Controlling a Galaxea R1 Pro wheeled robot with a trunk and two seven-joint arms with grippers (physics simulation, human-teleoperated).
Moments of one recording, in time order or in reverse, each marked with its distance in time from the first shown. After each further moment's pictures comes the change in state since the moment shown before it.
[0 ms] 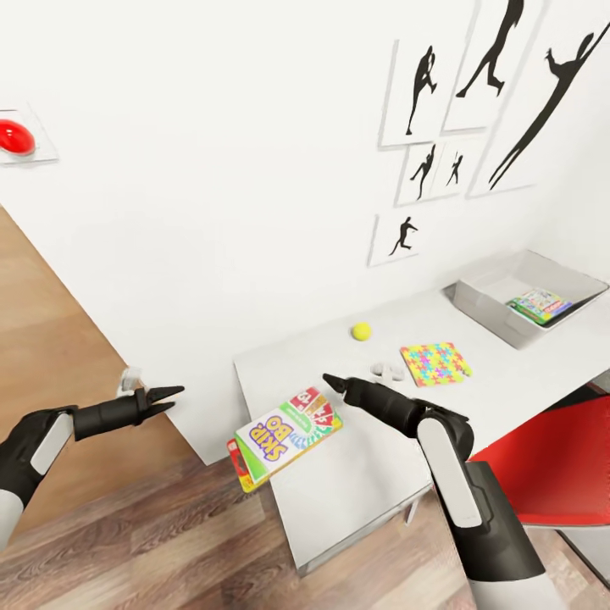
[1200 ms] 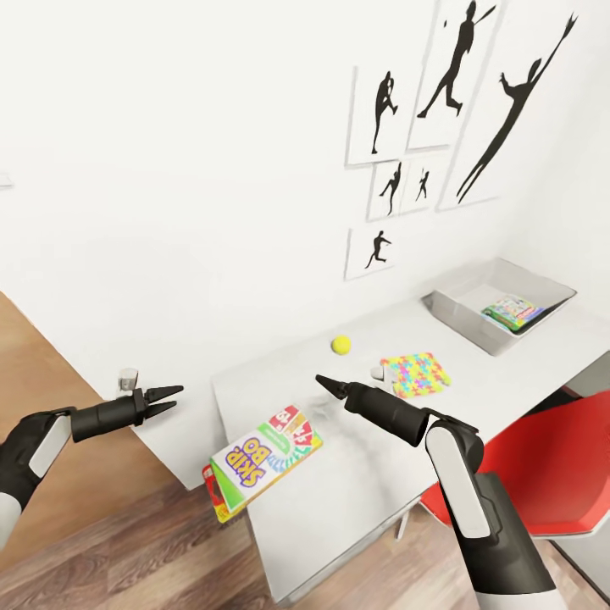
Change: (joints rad) left arm 0.008 0.004 0.000 0.000 -0.002 -0.003 -0.078; right arm 0.041 -0.002 -0.052 0.000 0.000 -0.008 0.315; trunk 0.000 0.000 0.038
